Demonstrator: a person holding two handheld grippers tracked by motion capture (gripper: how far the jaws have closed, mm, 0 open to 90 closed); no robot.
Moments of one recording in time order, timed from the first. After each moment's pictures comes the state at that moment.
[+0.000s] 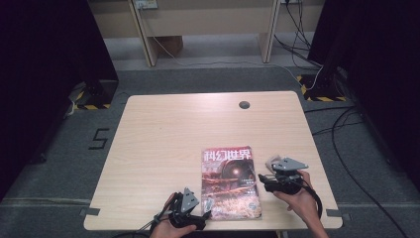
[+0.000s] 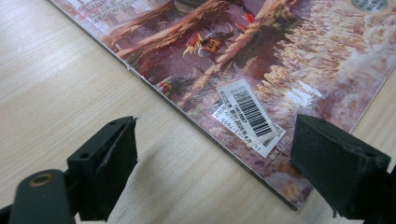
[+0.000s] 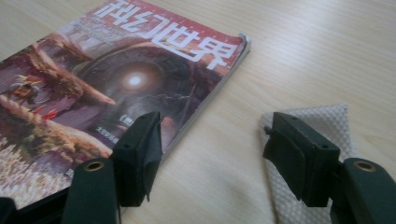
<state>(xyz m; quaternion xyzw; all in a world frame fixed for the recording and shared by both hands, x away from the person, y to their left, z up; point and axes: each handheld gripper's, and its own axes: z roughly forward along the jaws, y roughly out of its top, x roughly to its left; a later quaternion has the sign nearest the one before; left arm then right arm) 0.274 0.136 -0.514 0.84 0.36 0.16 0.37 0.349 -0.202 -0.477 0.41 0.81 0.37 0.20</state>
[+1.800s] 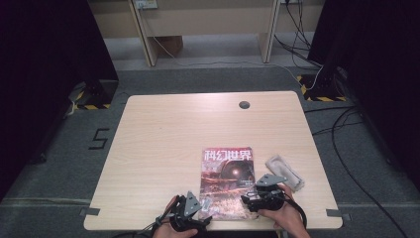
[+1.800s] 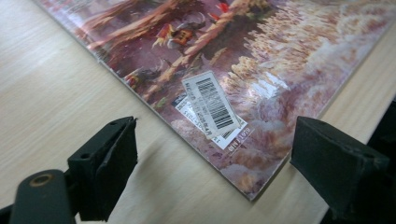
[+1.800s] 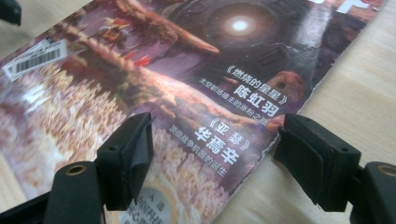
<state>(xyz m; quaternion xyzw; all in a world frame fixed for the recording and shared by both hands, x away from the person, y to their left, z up) 0.267 0.134 -0.510 0.86 0.34 0.16 0.35 0.320 -0.158 -0.508 0.39 0.84 0.36 0.11</state>
